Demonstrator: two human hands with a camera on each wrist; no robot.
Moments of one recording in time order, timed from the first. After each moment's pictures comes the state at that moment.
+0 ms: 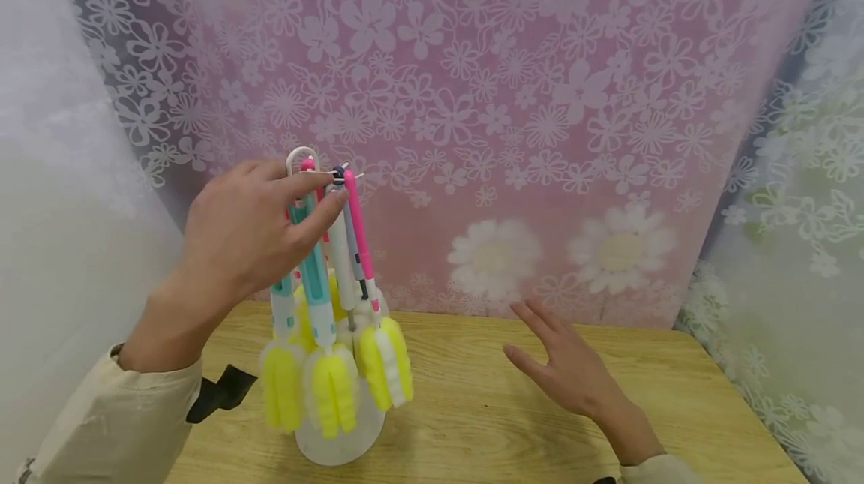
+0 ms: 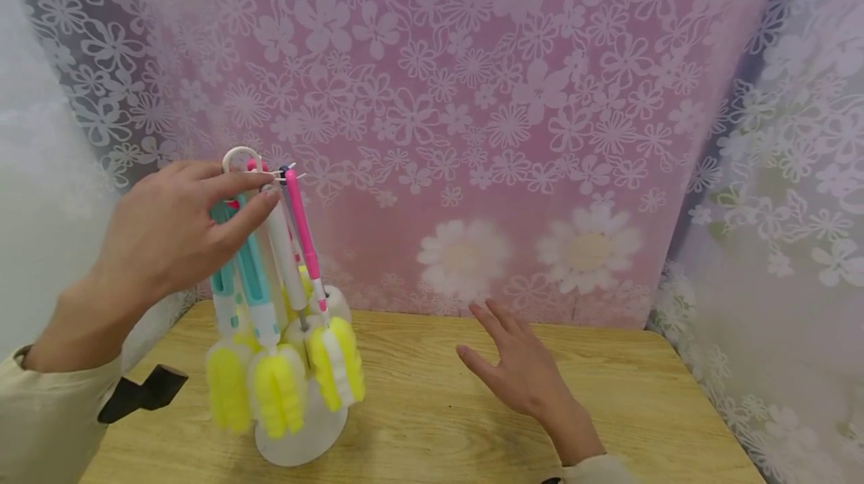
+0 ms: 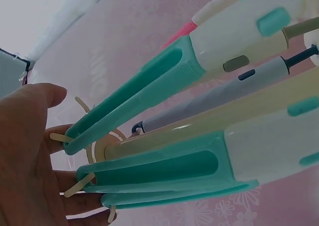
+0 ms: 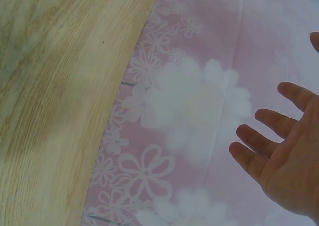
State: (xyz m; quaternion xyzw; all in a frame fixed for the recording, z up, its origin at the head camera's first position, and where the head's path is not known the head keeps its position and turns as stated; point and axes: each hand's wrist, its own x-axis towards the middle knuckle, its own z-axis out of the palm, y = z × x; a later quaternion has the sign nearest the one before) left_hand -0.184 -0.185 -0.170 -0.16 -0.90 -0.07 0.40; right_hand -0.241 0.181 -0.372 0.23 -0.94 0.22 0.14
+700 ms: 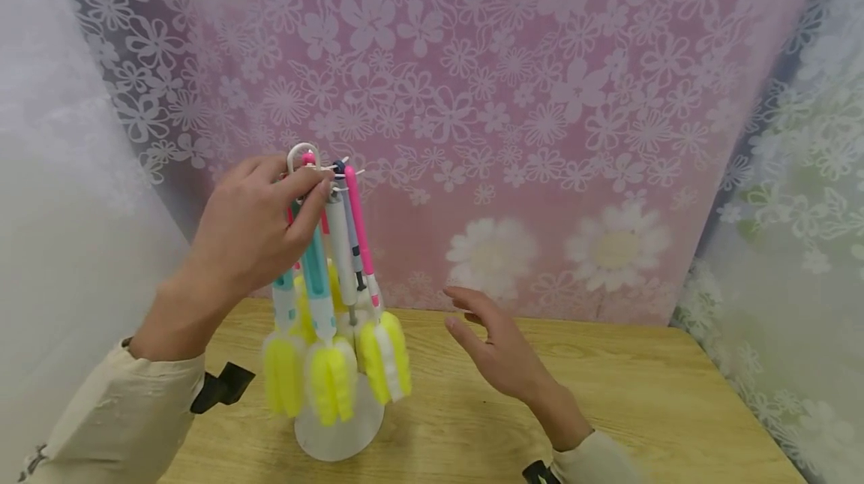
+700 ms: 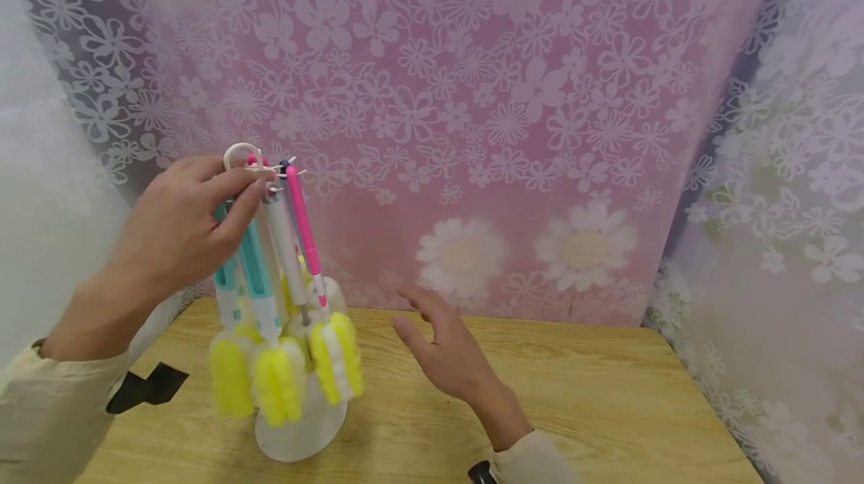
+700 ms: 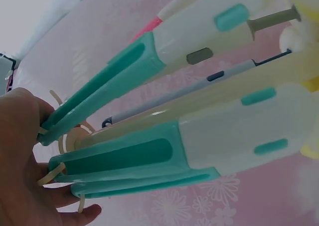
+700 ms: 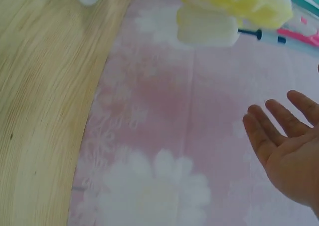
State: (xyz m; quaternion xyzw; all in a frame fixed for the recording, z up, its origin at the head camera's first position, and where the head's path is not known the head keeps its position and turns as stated) left_hand -0.198 -0.193 -0.180 -0.23 -0.86 -0.10 0.44; right_hand -0.230 0.095 -0.339 0.32 -0.82 0.45 0.10
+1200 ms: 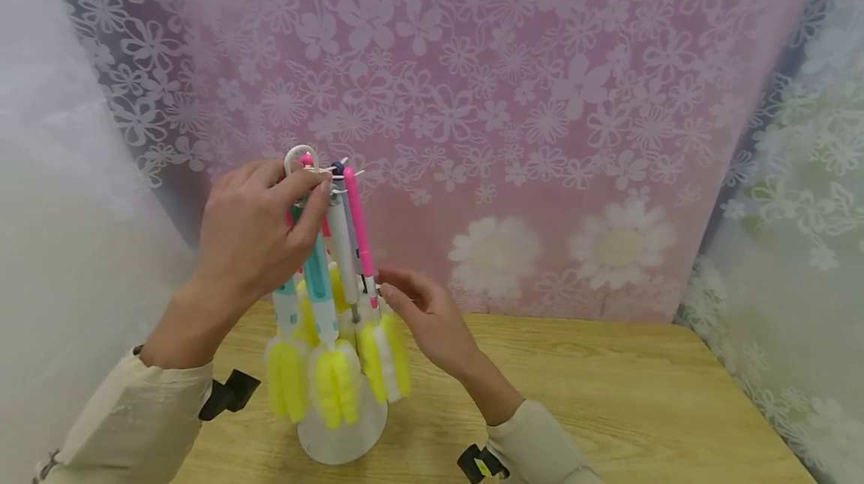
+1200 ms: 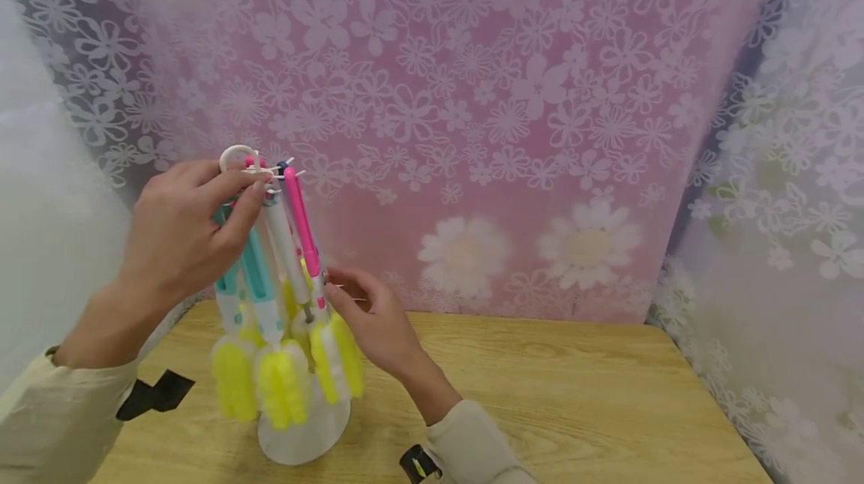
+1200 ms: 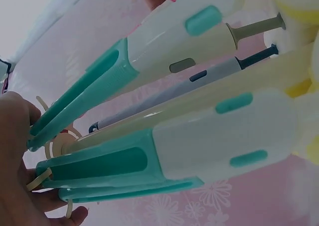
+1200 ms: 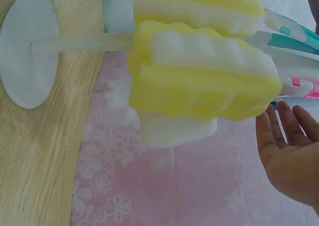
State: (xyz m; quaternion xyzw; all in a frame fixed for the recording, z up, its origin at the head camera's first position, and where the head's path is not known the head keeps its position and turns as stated) left_hand -0.206 -0.191 -0.189 -0.22 -0.82 -0.11 0.51; right_hand -0.233 0.016 -0.311 0.34 -0.70 0.62 0.03
